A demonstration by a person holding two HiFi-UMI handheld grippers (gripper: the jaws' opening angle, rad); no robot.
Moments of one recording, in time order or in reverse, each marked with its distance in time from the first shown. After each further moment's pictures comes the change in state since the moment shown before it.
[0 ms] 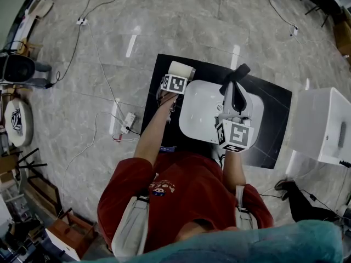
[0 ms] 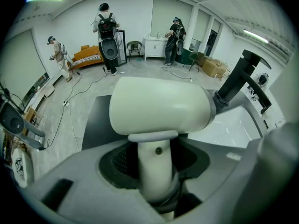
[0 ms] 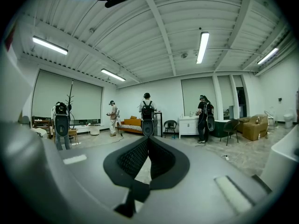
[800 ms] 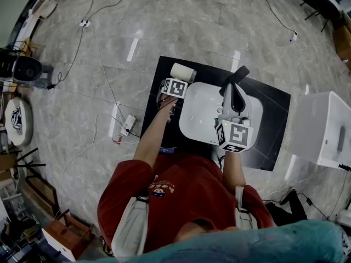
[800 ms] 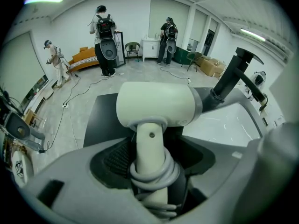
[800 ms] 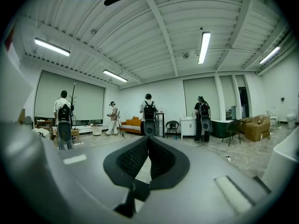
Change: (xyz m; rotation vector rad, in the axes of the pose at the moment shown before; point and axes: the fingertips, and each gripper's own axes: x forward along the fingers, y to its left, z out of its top) left arm -0.012 -0.004 -0.010 0.021 -0.009 -0.009; right arm -0.007 0.007 0.007 -0.004 -0.002 0.026
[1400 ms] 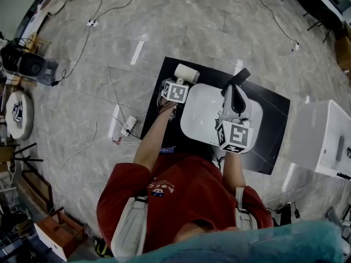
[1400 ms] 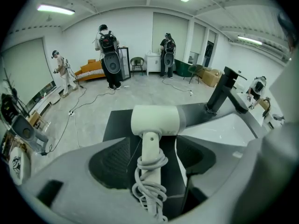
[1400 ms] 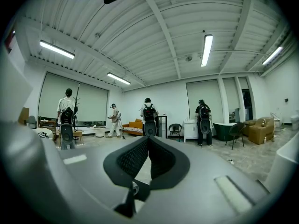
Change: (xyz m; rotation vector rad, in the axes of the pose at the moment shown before) left arm -0.060 -0.003 0.011 -0.016 -0.162 0.052; right arm -0.020 0.013 0.012 -0.017 -0.034 0.038
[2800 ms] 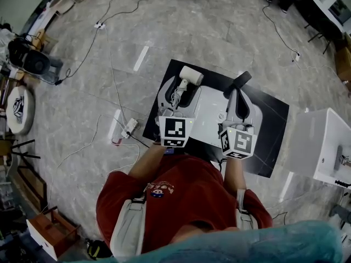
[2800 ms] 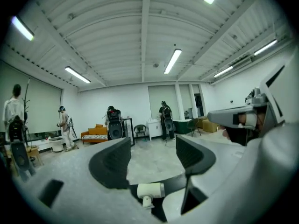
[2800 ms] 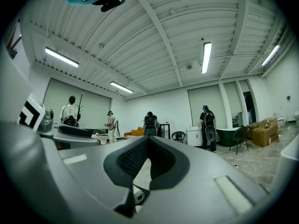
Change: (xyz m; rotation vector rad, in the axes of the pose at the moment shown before) left arm -0.291 -0.074 0.102 0.148 -0.834 0.088; right arm -0.042 0.016 0.039 0.009 -0.100 0.032
